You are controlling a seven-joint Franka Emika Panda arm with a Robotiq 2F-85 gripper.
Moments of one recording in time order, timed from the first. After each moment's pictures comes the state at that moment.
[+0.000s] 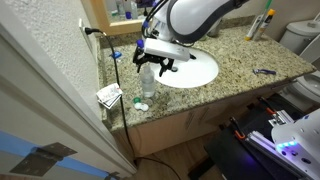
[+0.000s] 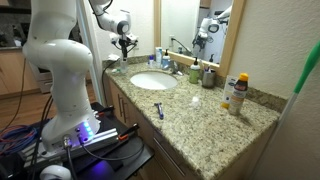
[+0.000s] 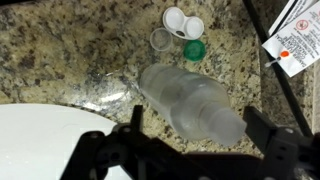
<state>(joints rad) 0.34 0.26 0.31 -2.06 0.24 2.54 0.86</state>
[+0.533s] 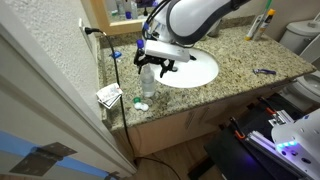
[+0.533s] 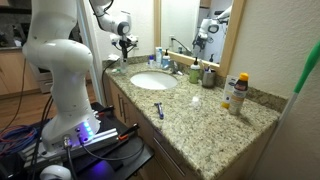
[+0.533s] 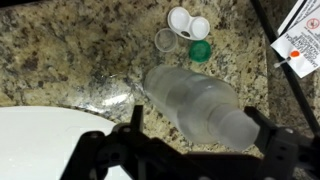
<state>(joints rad) 0.34 0.27 0.30 -2.06 0.24 2.54 0.86</state>
